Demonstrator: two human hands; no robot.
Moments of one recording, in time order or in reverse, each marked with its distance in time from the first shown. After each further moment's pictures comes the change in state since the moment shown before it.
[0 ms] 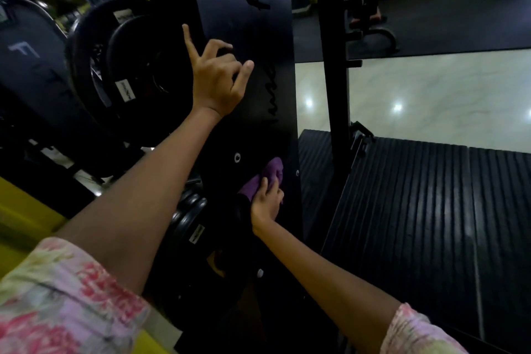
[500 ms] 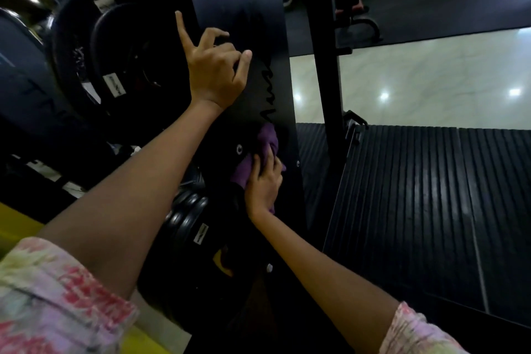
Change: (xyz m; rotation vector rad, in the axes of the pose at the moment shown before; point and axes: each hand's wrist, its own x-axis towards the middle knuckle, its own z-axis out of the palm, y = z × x) left_hand -0.006 0.002 0.004 0.057 0.039 0.044; right_hand -0.008 -0.017 0.017 -0.020 0.216 -0.357
